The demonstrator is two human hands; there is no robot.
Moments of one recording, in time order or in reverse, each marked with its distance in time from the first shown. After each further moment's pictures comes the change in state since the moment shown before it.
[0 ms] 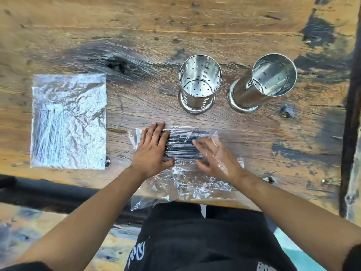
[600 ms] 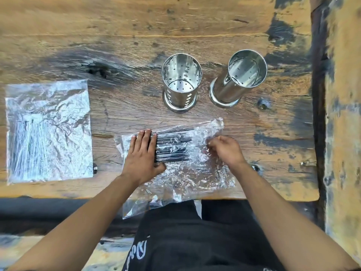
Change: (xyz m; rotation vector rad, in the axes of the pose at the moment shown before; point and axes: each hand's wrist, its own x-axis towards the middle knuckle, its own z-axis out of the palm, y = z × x) left_hand -0.013 0.005 0.015 0.031 -0.043 0.013; right_hand -0.020 -0.015 -0.045 0.847 0.243 0.973
